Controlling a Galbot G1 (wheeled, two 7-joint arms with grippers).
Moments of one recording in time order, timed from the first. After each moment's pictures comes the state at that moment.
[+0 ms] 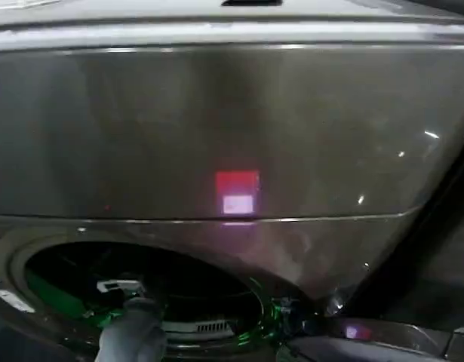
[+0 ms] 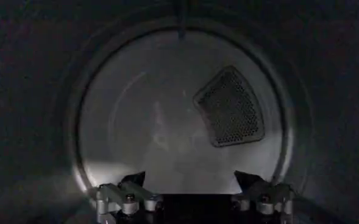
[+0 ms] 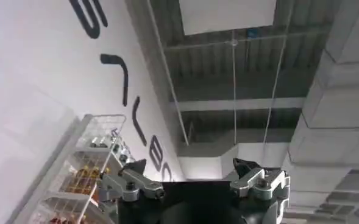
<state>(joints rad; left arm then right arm) 1.17 -1.37 -0.32 -2.15 -0.24 0.35 -0.25 -2.01 0.94 2.70 1.85 0.71 -0.21 0.07</state>
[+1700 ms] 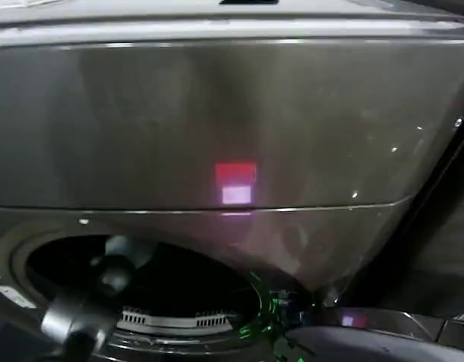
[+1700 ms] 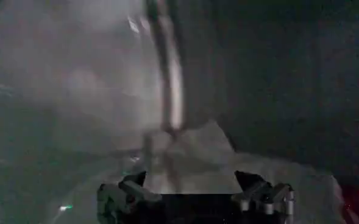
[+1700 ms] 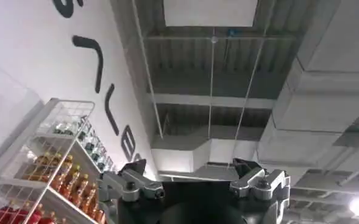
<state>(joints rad) 0.02 -1.38 0.05 -0.48 0.56 -0.09 0.85 -2.03 0.96 2.74 1.80 0.69 -0.20 0.06</state>
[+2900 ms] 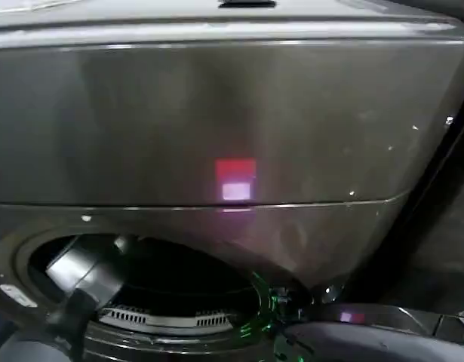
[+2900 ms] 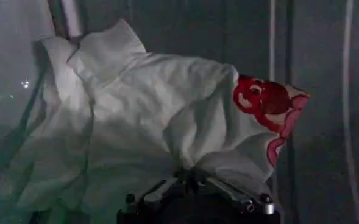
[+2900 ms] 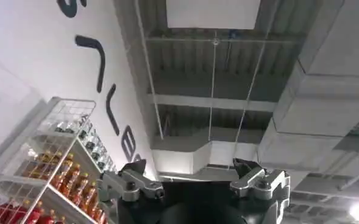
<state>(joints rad) -0.13 -1.43 0.37 -0.15 0.44 -0.08 1.02 -2.02 0.97 2.72 1.80 0.67 -0.17 0.06</state>
